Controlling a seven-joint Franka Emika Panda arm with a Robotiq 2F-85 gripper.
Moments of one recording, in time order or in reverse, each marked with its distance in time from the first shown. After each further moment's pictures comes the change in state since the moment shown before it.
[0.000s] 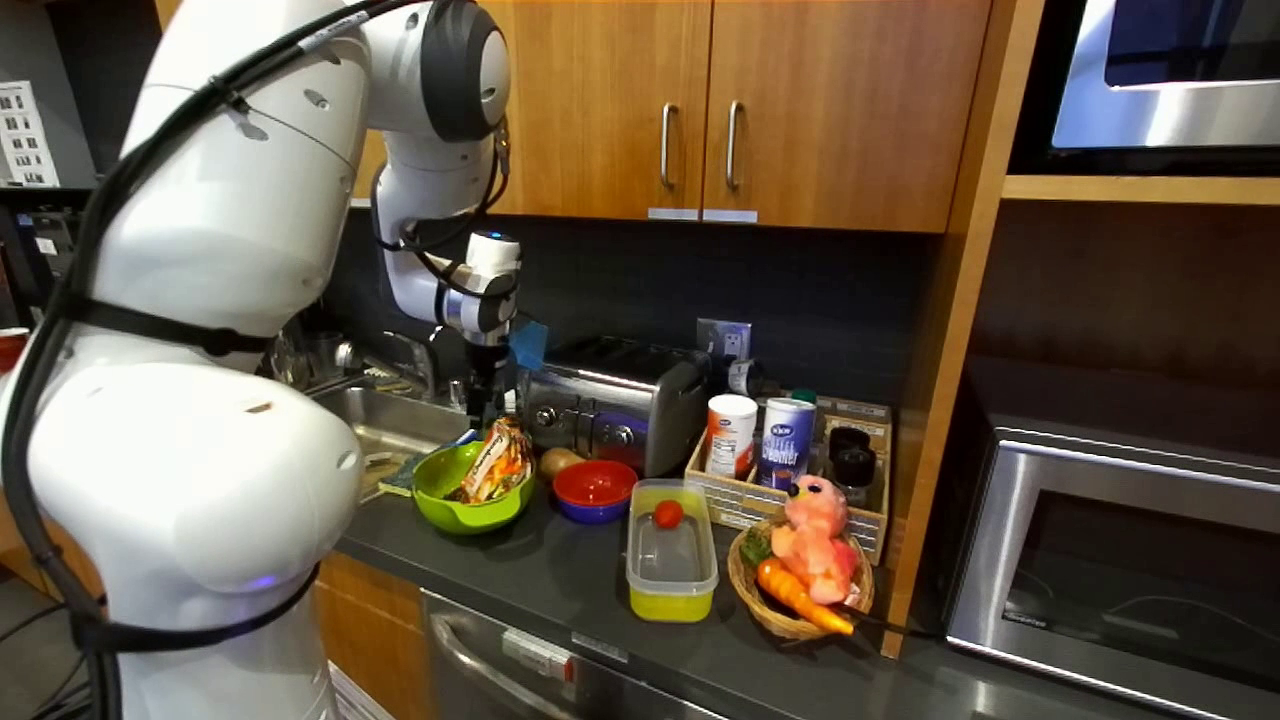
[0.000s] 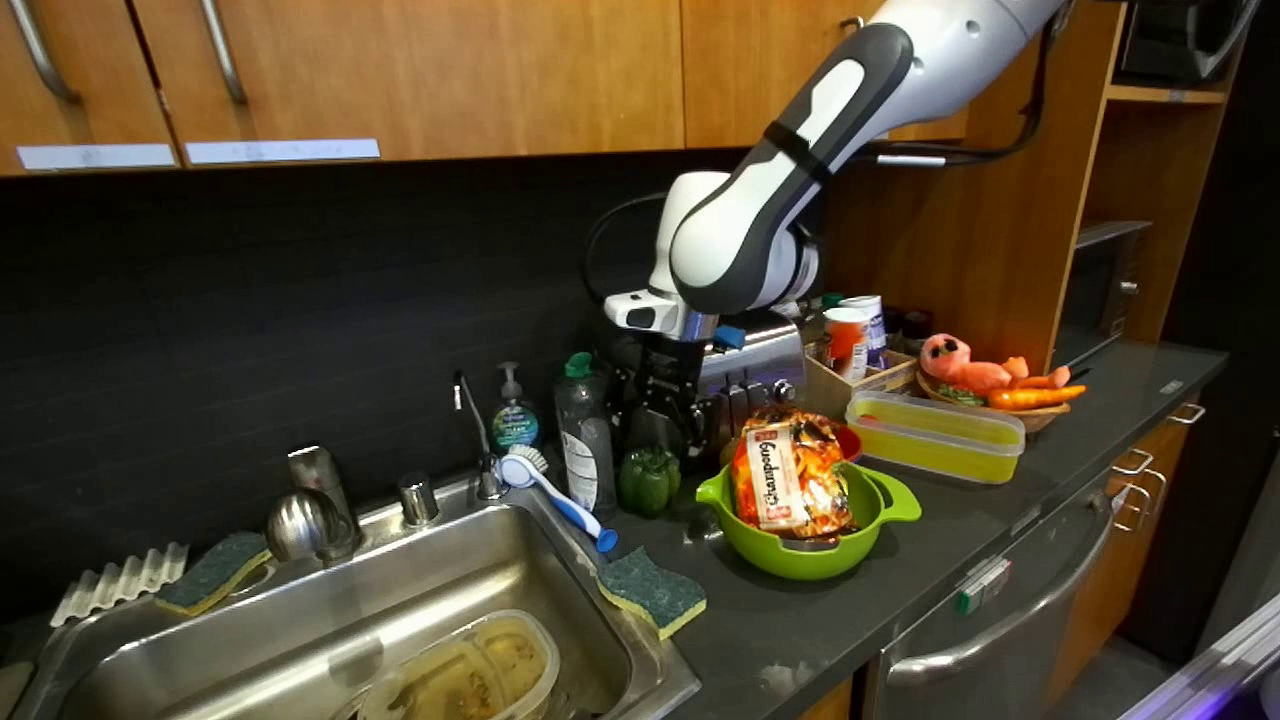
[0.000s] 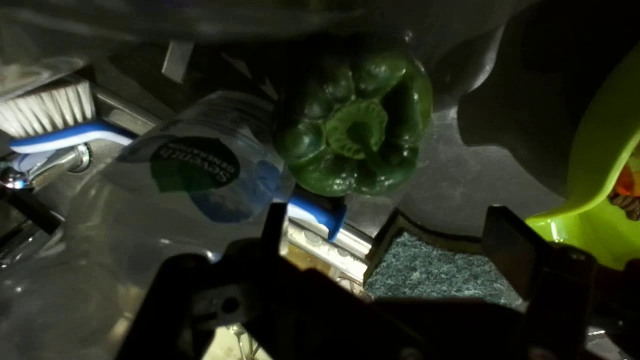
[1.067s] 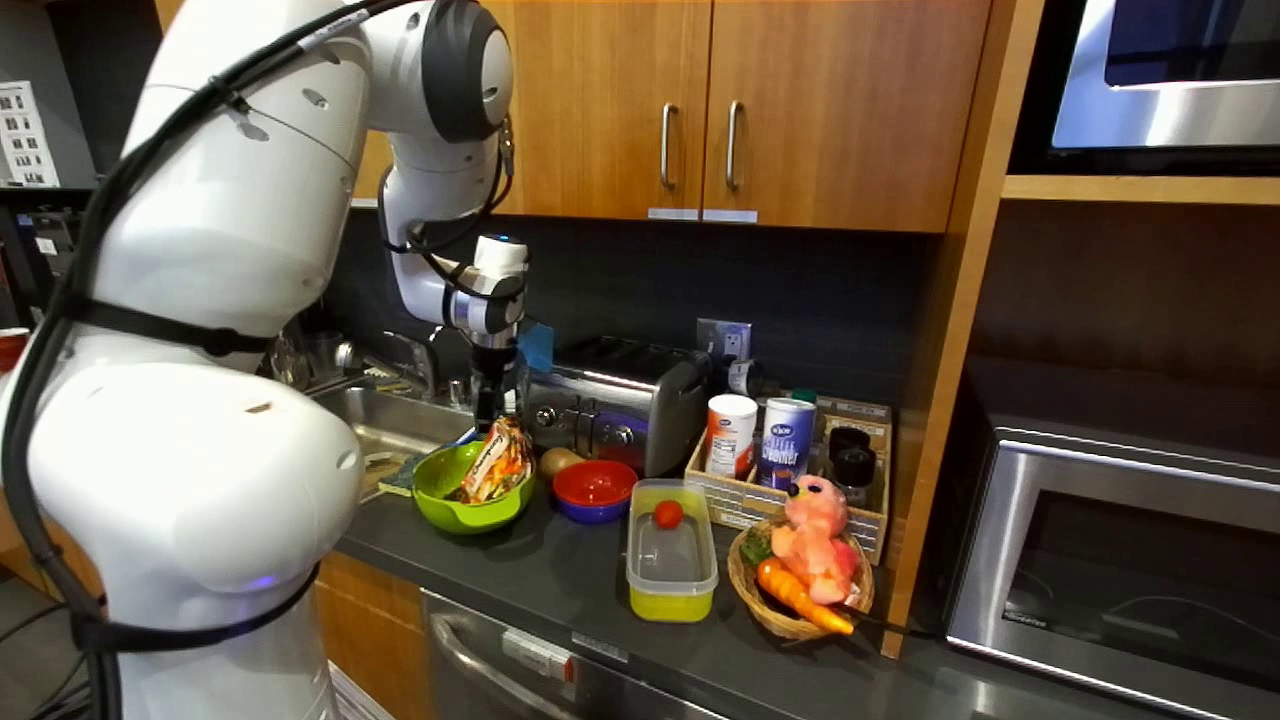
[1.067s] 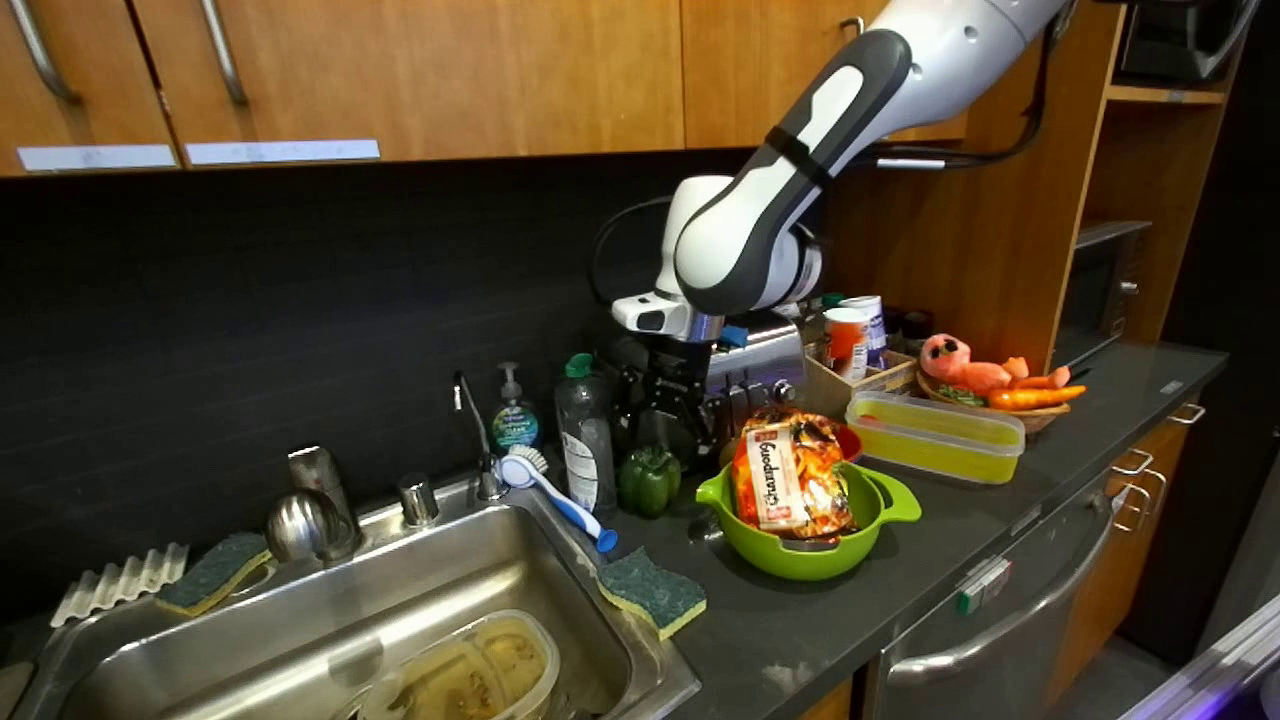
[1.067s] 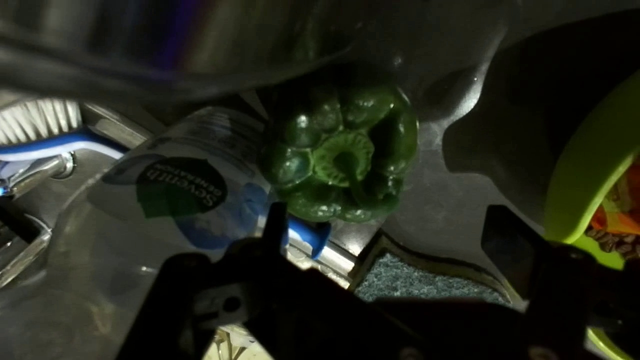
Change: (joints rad) arm -0.001 0.002 -0.022 0.002 -0.001 -0.017 -0.069
